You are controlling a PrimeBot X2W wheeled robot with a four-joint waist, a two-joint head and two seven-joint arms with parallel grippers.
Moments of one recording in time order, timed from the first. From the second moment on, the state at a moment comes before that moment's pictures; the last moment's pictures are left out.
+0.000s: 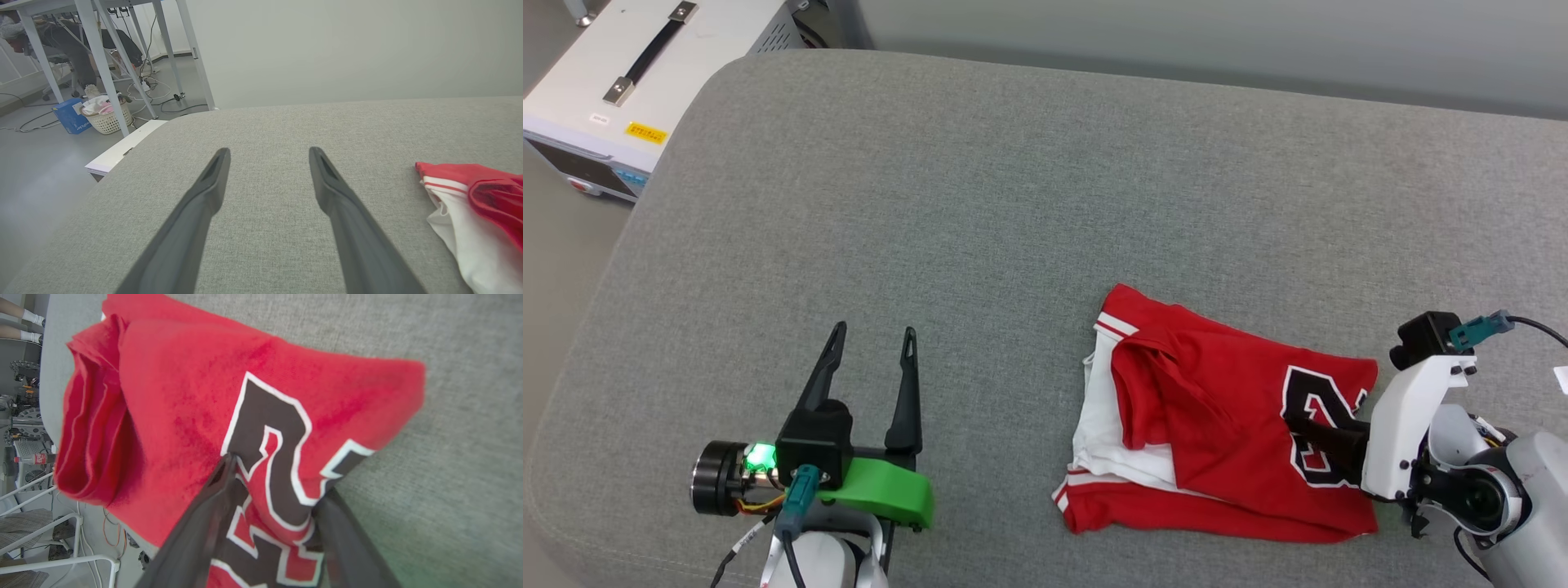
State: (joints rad) left arm -0.10 0.09 -0.14 0.11 -0.03 0.02 -0.26; right arm -0.32 -0.41 0.35 0.35 0.94 0.13 0.68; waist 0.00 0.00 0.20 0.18
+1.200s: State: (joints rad) left arm -0.09 0.13 -0.09 0.03 -0.03 0.03 -0.26; right arm -0.52 -0.84 0.44 0.18 0.87 0.13 0.50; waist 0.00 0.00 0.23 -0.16
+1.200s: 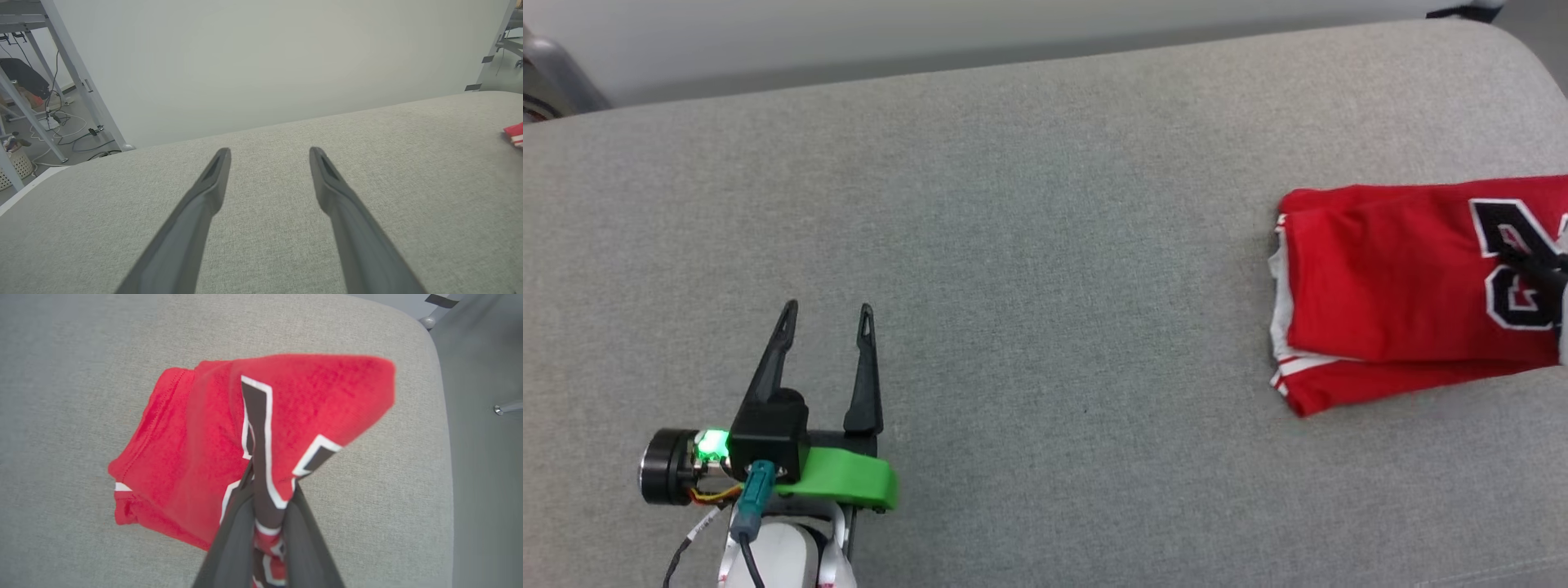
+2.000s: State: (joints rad) left arm -0.23 0.18 -0.09 -0.08 -0.01 0.02 -0.26; right arm -0.82 -0.91 0.28 0.73 0.63 0.13 0.36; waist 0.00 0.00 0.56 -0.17
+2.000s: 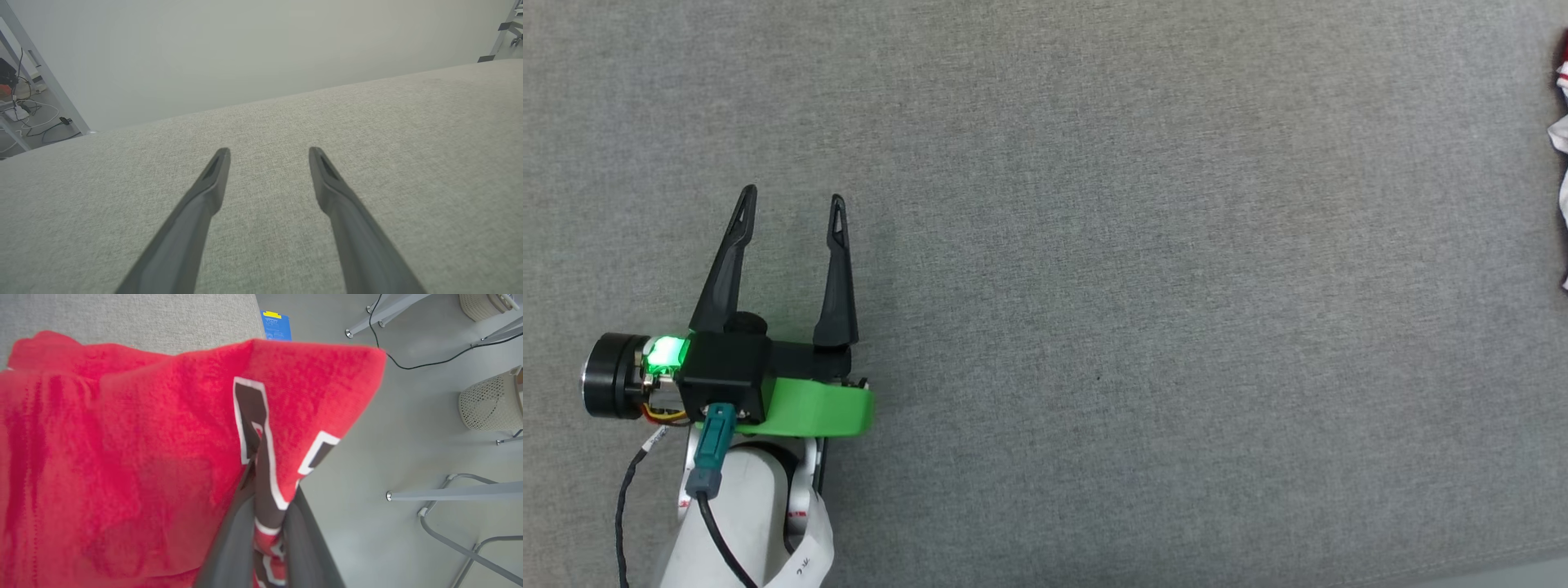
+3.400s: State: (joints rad) left arm -0.07 0.12 -0.08 0.03 -0.05 0.05 -0.26; right arm -0.33 -0.31 -0.03 0.03 0.29 0.13 -0.26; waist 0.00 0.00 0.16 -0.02
